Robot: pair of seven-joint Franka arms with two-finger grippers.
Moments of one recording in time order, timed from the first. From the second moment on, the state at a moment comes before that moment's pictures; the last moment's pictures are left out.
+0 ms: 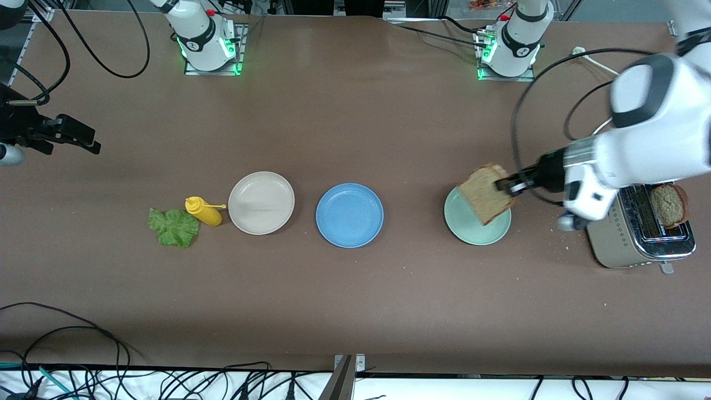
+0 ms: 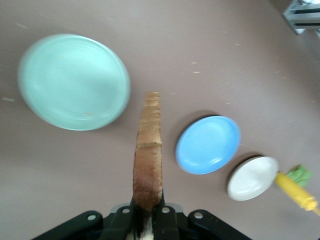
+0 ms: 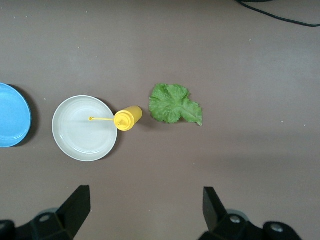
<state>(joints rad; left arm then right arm) 0.24 0.34 -0.51 -1.53 -0.31 1.79 -0.74 -0.06 0.09 0.06 -1.51 0.04 1.59 -0.01</state>
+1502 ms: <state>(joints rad) -0.22 0.68 -0.52 -1.66 -0.23 2.67 -1.03 -0.06 0.09 0.06 -1.51 0.04 1.59 -0.01</state>
